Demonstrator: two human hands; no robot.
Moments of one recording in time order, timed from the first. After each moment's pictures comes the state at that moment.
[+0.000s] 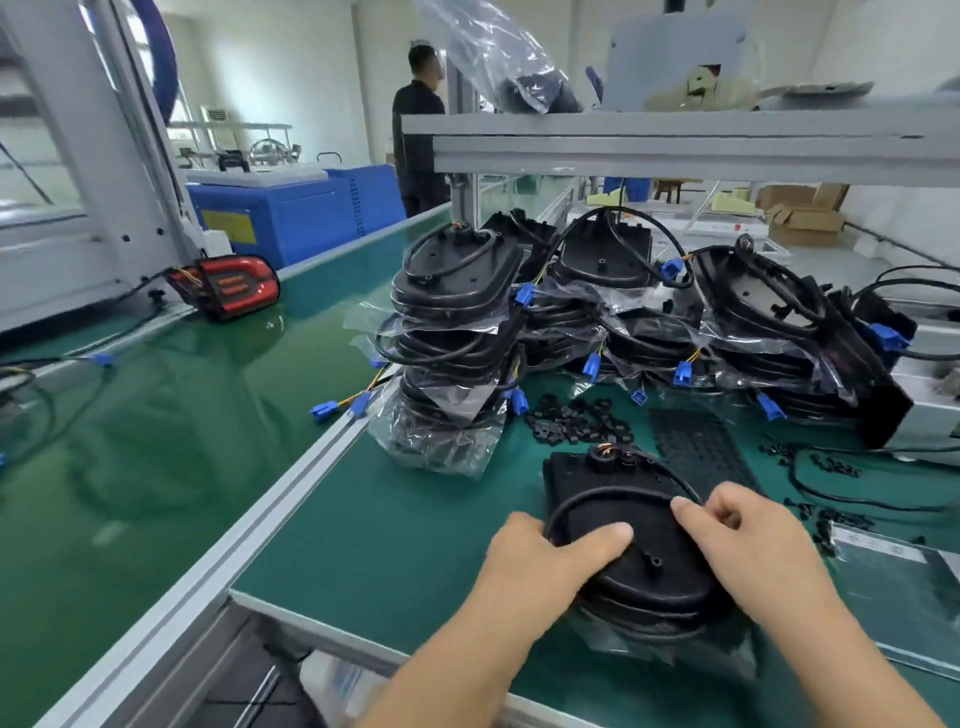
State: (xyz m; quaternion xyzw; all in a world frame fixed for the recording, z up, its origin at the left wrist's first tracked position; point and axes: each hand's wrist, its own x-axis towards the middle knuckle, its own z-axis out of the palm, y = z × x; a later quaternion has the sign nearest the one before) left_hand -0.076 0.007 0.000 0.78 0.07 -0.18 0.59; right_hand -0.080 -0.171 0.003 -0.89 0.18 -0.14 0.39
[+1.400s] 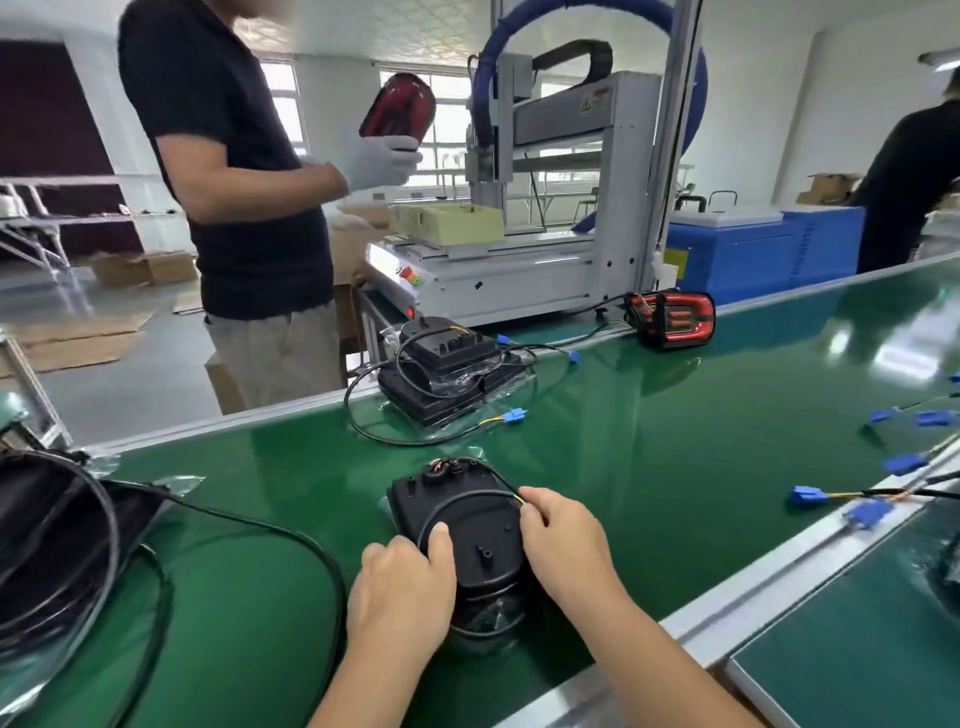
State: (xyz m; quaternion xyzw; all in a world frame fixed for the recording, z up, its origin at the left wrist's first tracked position) left_hand -0.194 0.401 -0.018 0.79 0.55 0.13 0.22; right_hand -0.065 0.328 -0.028 -0.84 -0.31 0.10 0.43
